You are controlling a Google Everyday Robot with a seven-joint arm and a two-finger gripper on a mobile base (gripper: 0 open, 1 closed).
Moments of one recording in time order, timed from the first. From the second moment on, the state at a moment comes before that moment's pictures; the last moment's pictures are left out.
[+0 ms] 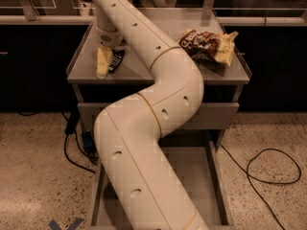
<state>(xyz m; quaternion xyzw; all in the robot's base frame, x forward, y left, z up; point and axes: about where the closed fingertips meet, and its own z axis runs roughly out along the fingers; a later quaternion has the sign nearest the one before) 0.792 0.147 0.807 -0.65 0.75 0.02 0.13</state>
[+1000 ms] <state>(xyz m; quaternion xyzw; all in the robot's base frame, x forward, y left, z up) 0.792 0.147 0.807 -0.65 0.75 0.02 0.13</state>
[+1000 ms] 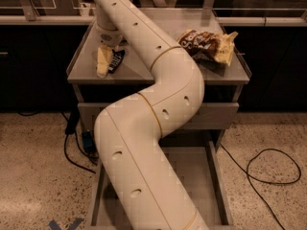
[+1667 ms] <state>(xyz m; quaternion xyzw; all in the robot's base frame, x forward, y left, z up) 0.792 0.147 0.807 -0.65 0.75 0.02 0.13</state>
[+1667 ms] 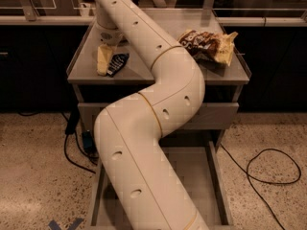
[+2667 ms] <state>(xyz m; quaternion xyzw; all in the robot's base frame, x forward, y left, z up) 0.790 0.147 0.823 -0.65 0.75 0.02 0.13</state>
